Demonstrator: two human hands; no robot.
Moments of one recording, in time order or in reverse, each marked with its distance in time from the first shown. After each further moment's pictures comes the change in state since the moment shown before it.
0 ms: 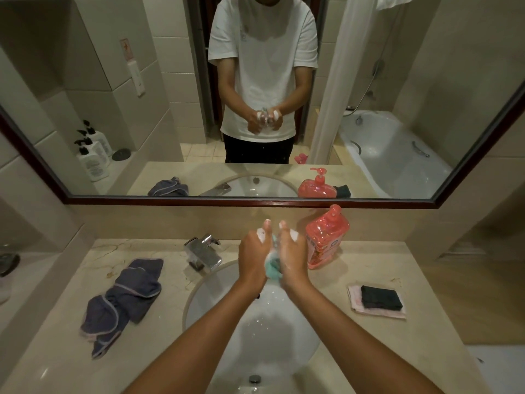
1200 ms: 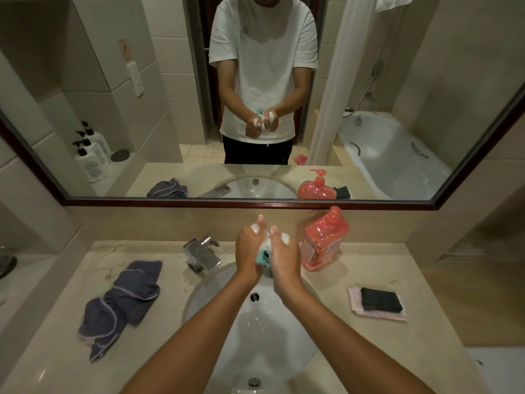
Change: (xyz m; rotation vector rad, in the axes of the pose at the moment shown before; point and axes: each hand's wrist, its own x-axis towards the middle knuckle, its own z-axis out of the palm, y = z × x) left_hand 0.015 0.009 -0.005 -0.079 -0.012 -0.109; right_hand -0.006 -0.001 0.011 -0.031 -0.054 0.037
